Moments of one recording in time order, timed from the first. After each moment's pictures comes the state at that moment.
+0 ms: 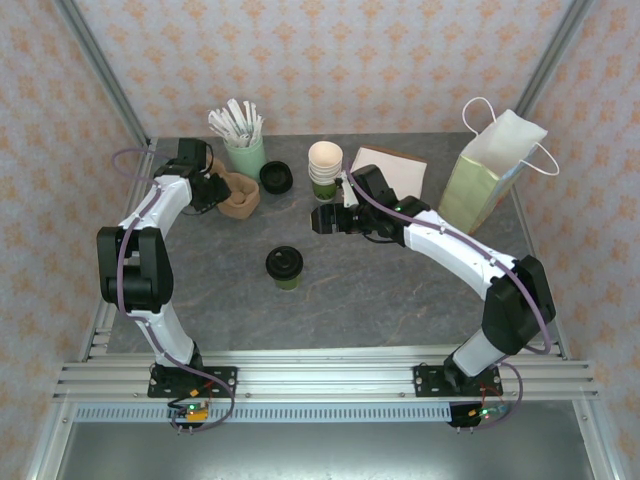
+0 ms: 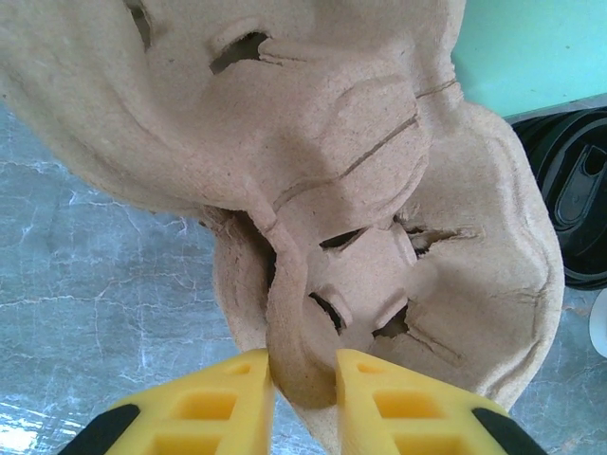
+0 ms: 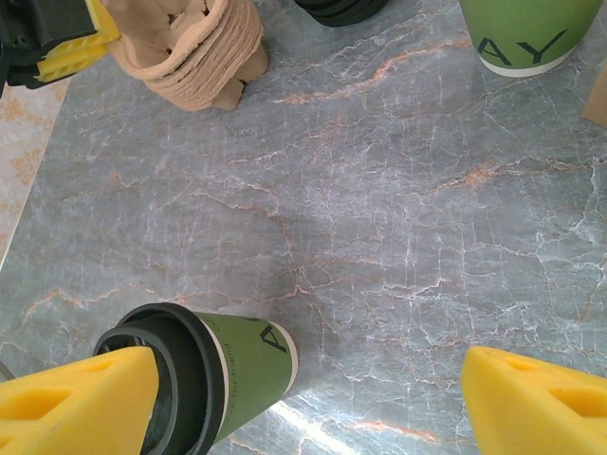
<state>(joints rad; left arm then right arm) 0.06 1.80 1.41 -0.67 0.10 -0.58 0.63 1.56 1.26 -0.49 -0.24 0.45</state>
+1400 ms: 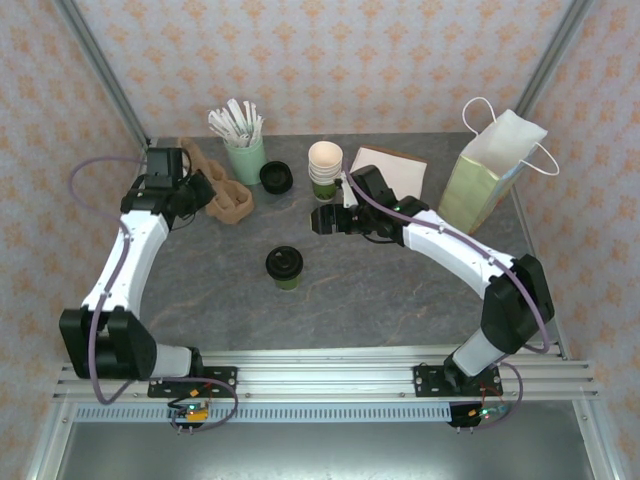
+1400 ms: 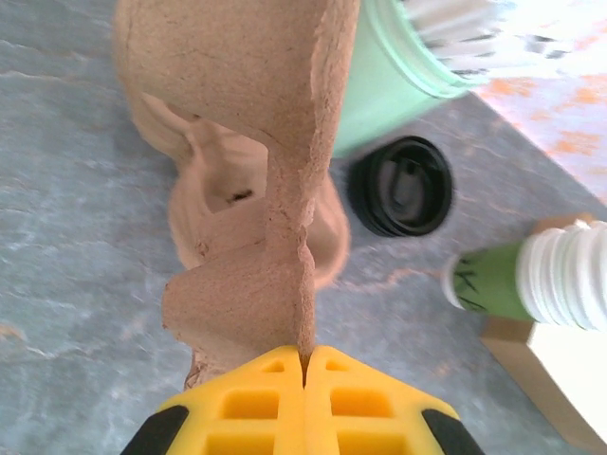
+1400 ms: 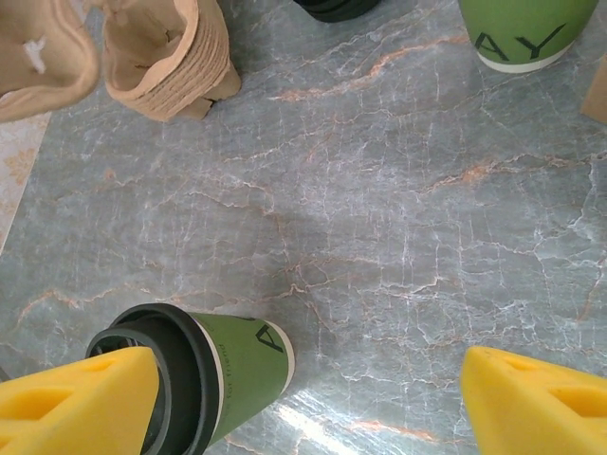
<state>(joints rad) 0.05 1.32 1.23 -0.69 0.13 -0.63 0.63 1.57 1.26 -0.49 -0.23 0.45</state>
